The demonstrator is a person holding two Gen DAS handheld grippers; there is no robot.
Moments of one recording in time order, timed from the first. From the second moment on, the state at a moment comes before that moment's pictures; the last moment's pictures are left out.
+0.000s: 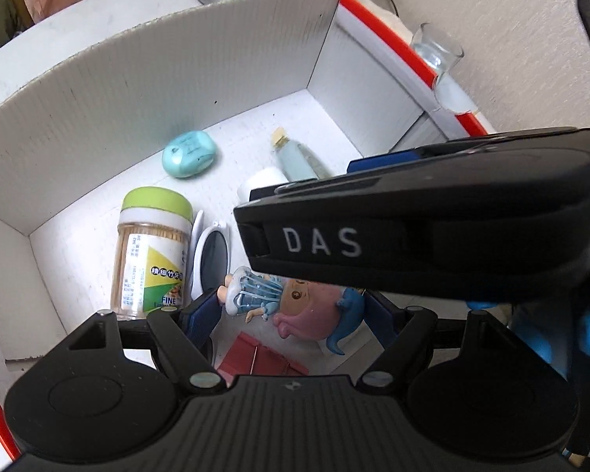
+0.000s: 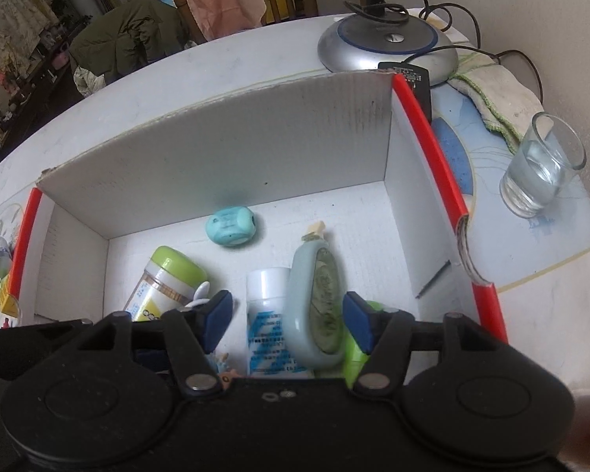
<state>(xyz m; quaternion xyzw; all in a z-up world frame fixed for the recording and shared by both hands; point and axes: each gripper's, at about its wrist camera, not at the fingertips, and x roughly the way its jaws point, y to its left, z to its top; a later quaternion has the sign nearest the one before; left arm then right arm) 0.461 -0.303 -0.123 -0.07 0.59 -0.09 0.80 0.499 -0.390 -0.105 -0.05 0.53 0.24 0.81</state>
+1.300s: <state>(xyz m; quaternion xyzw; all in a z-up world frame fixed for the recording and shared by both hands) 0.352 -0.245 -0.025 -0.09 0.42 -0.04 0.90 0.415 -0.383 -0.021 -0.03 0.45 0.28 0.85</state>
